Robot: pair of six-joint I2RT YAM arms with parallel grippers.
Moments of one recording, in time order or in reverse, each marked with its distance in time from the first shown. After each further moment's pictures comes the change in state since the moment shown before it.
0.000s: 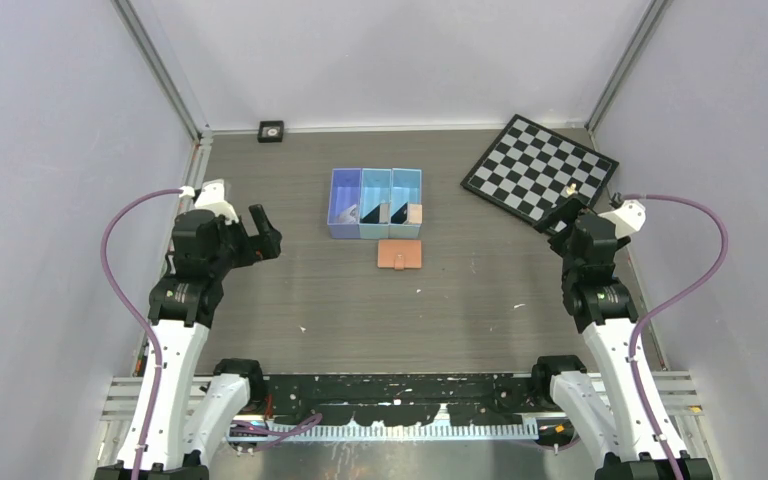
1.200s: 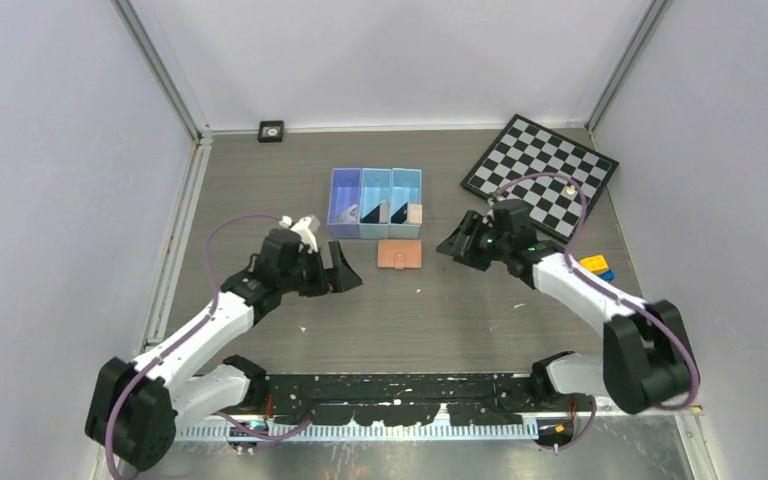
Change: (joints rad) left arm -0.386 0.235 -0.310 0.361 0.225 -0.327; right arm 0.280 0.524 0.008 0.180 -0.681 0.166
